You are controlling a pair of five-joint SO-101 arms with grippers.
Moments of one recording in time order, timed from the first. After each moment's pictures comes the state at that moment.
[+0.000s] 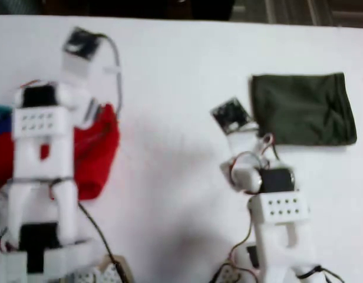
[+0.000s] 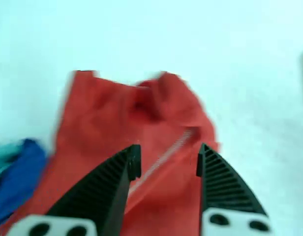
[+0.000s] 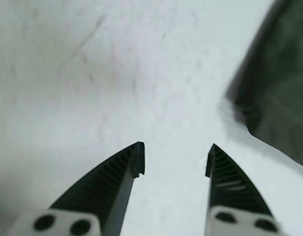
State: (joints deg) left arm -11.0 -6.6 6.5 73.2 -22.4; right arm -8.9 -49.2 52.5 65.5 27.1
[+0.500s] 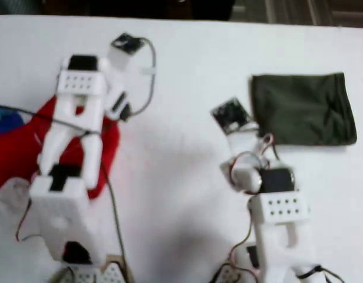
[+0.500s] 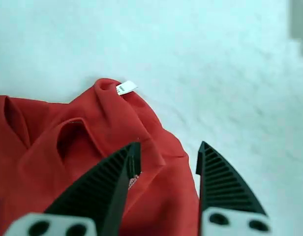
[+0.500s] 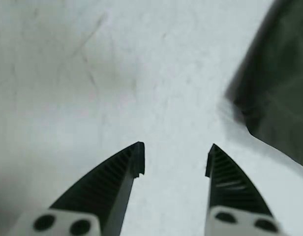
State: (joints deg) left arm -4.8 25.8 -25.3 89.2 -25.9; right arm -8.9 -49.2 52.5 65.5 27.1
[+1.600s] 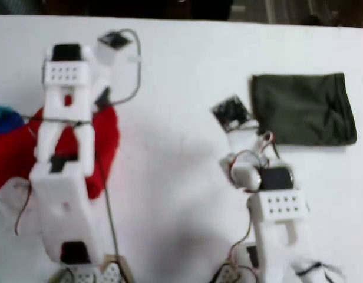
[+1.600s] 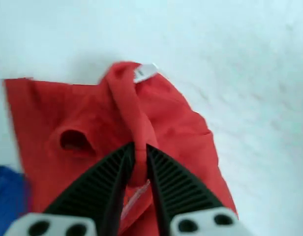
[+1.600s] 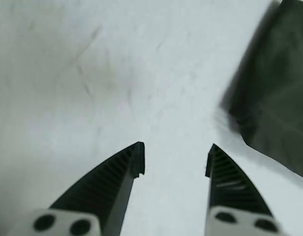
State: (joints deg) left arm -10.8 29.5 -42.4 101.3 -31.3; right arm -9.0 -44.7 52.8 60.0 26.9
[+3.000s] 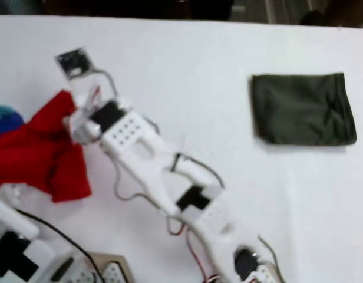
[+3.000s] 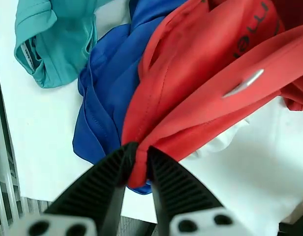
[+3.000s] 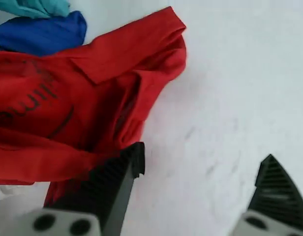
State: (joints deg) left arm -63.7 -9.3 -15.4 100.1 -58.6; right arm -53.4 38.9 -45.5 69.5 -15.5
